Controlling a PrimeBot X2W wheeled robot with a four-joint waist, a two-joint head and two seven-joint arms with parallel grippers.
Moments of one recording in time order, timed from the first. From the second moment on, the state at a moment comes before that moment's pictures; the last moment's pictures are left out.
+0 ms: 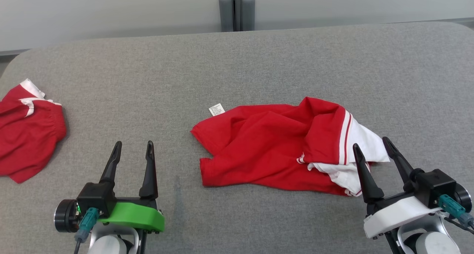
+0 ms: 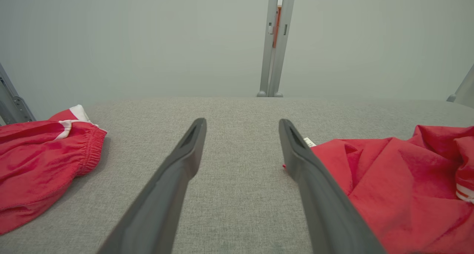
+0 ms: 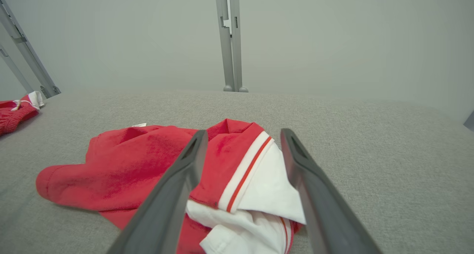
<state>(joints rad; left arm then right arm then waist) -0.11 0.15 -0.22 0.18 -0.29 0.05 -0.26 0.04 -0.14 0.06 -0.05 0.16 0.13 -0.11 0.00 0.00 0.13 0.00</state>
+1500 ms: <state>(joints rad) -0.22 0.12 -0.22 0.17 -0.25 0.03 -0.26 -0.29 -0.20 -0.11 0.16 0.29 0.13 0.07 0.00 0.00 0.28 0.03</state>
